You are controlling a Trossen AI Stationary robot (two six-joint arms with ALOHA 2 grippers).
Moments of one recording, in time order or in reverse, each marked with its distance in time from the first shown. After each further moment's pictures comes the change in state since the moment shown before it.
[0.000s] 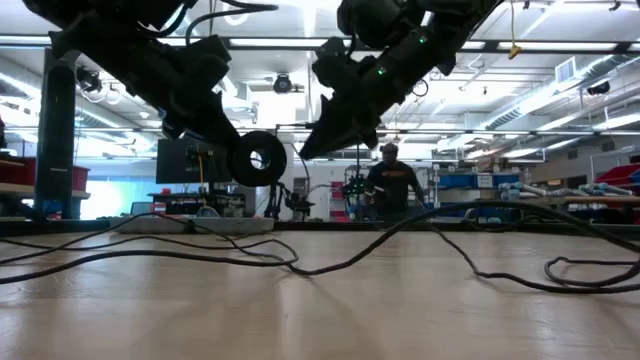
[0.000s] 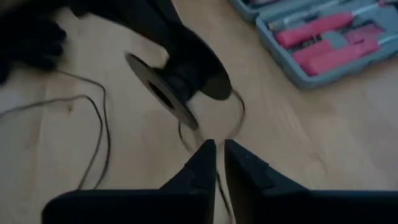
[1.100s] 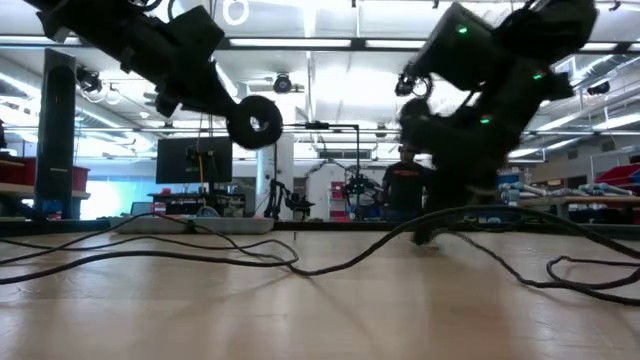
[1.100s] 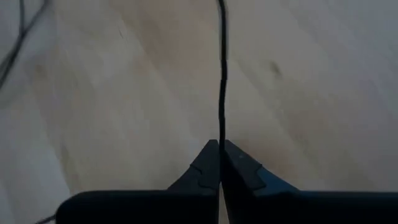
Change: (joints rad) left arm 0.002 -0.141 -0.002 0.002 -0.113 0.020; right arm 0.215 -0.111 -0.401 -0.024 0.140 0.494
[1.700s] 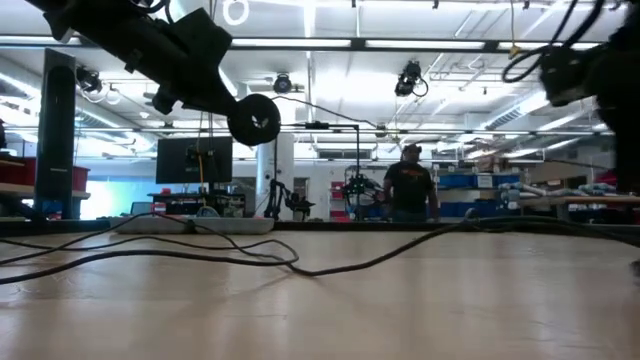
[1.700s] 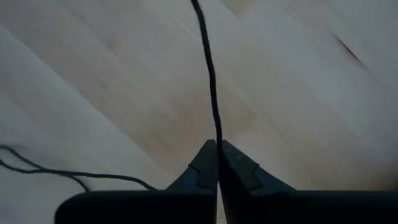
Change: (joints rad) left arm 0.033 -0.011 0.002 0.003 -0.067 -0.004; right arm 0.366 -0.452 -0.011 -0.923 0.008 0.631
